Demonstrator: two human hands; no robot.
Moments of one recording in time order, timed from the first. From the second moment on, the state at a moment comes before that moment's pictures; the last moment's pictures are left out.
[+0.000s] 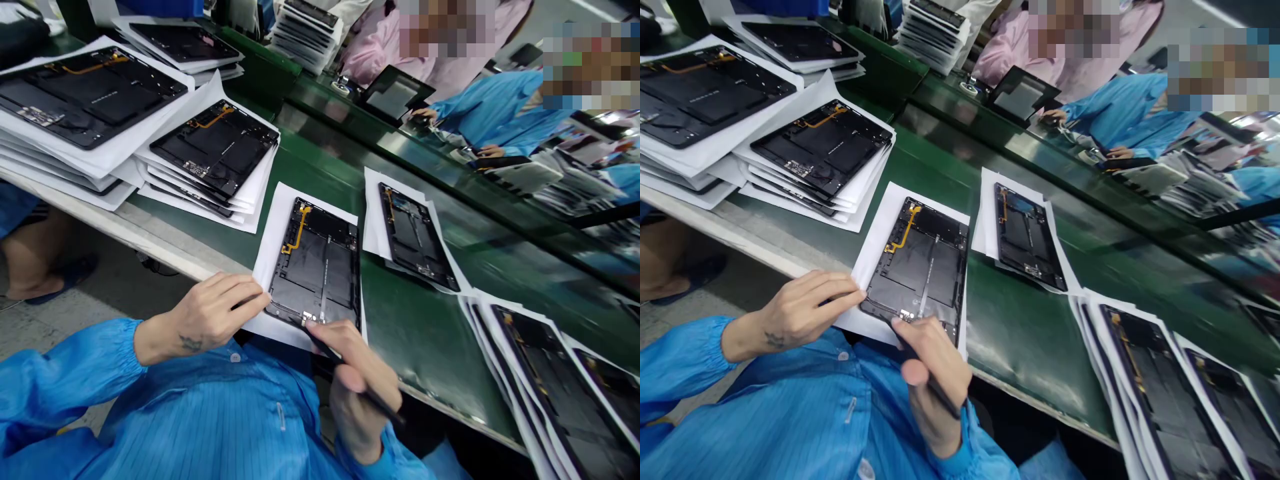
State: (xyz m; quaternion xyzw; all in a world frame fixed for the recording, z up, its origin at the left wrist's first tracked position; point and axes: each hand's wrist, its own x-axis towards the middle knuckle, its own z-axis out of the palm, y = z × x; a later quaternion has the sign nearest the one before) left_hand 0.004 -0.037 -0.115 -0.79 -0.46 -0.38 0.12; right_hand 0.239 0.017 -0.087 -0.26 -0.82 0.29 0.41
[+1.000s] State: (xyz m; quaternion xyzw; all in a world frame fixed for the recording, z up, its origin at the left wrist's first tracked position) left_hand 0.023 -0.039 -0.116 -0.82 -0.47 -0.29 0.14; right_hand 0.227 0.028 -0.084 -0.30 -0.82 0.30 0.39
